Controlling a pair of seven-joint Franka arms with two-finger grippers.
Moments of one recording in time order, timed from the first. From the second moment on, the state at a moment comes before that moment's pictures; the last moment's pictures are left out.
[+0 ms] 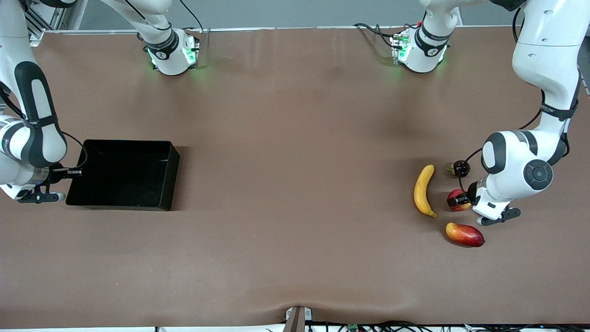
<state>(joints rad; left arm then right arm) 0.12 0.57 -0.07 -1.84 0.04 2.34 -0.24 -0.28 0.52 -0.12 -1.82 -0.02 2.10 -0.40</state>
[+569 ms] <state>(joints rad) 0.11 0.29 -0.13 -1.63 0.04 1.78 -0.24 -0.26 0.49 -0.09 -1.63 0.06 1.77 -0.40</state>
